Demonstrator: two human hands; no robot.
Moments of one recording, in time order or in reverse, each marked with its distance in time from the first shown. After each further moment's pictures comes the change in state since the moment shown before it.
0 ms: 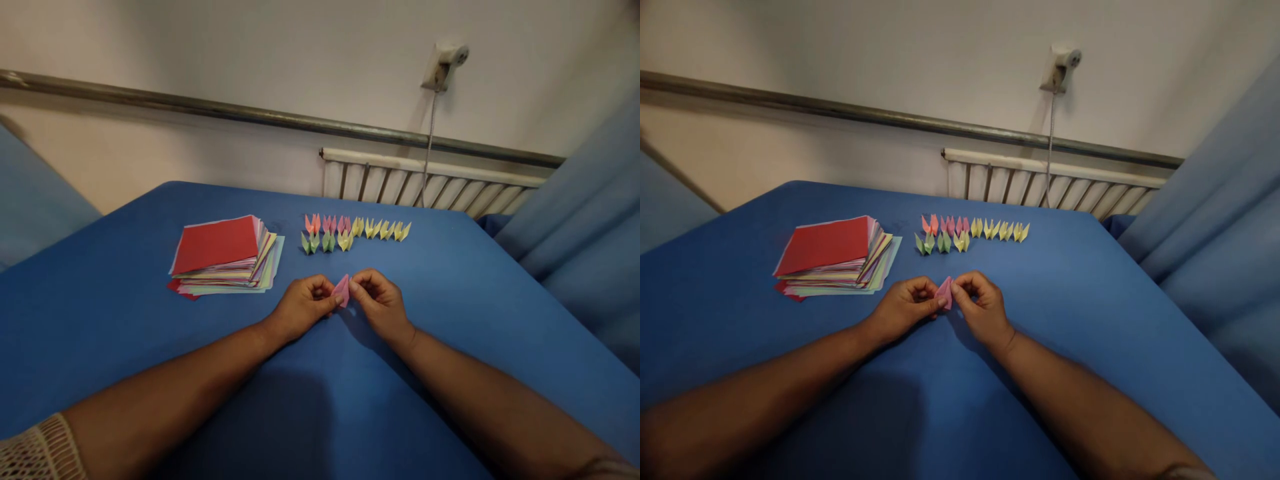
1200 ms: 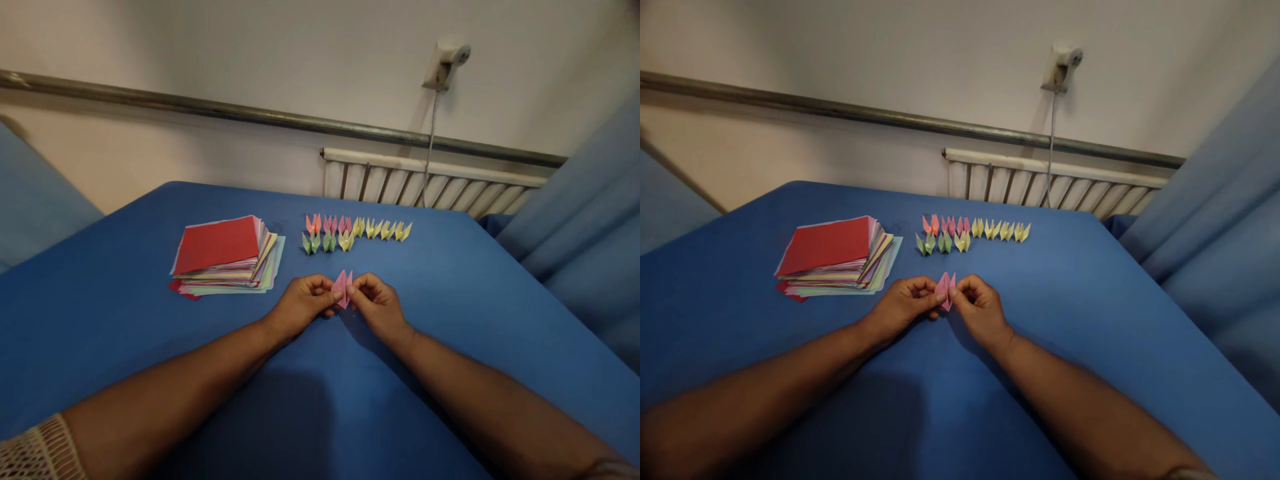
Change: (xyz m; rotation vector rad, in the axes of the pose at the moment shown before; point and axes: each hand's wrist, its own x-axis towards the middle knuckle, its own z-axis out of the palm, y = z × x) left_hand -0.001 0.008 -0.001 -0.116 -0.011 -0.061; right_hand -0.002 0.001 0.005 0.045 -0.008 0.204
